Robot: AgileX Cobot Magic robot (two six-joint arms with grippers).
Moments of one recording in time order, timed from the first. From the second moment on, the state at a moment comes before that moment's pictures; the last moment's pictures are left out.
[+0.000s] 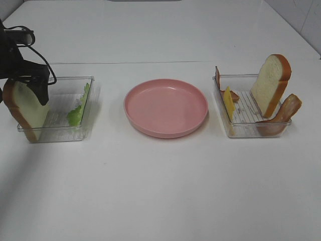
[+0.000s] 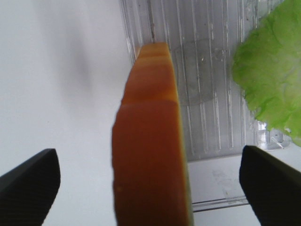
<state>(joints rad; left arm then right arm) -0.04 2.14 -1.68 -0.05 1.10 0.04 0.00 0.00 -0.50 0.07 1.05 -0.09</state>
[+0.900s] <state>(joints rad) -0.04 2.14 -1.68 -0.07 1.12 0.05 0.00 0.00 -0.50 0.07 1.05 -0.09</state>
